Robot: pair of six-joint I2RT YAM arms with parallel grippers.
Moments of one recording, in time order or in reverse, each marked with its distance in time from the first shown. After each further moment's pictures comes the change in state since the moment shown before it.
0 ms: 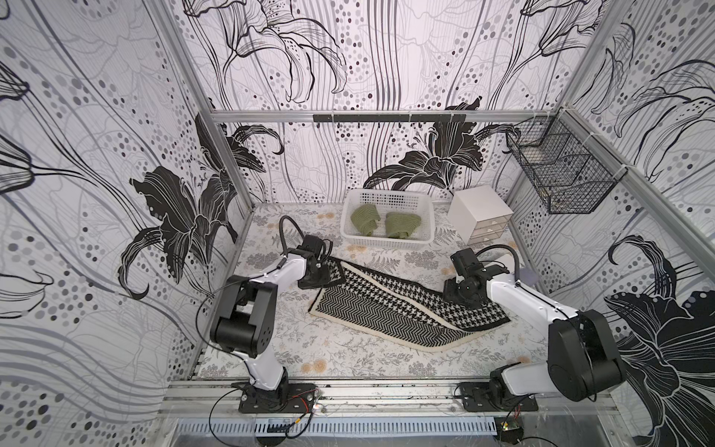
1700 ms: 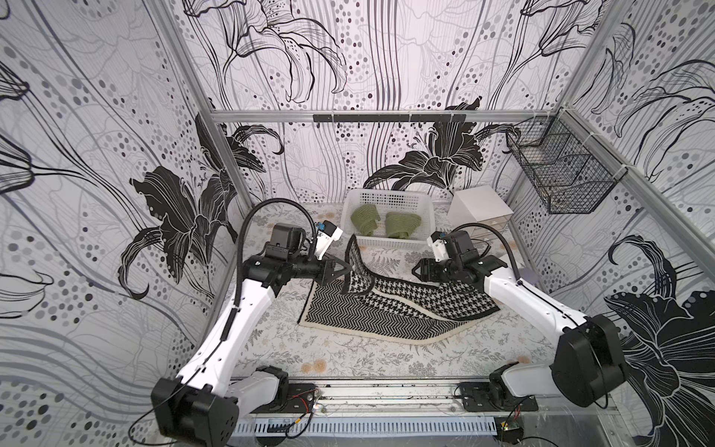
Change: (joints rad) left arm -0.071 -0.602 0.124 -0.118 0.850 0.392; right arm 0.110 -0.005 0.182 0.208 -0.291 -0.107
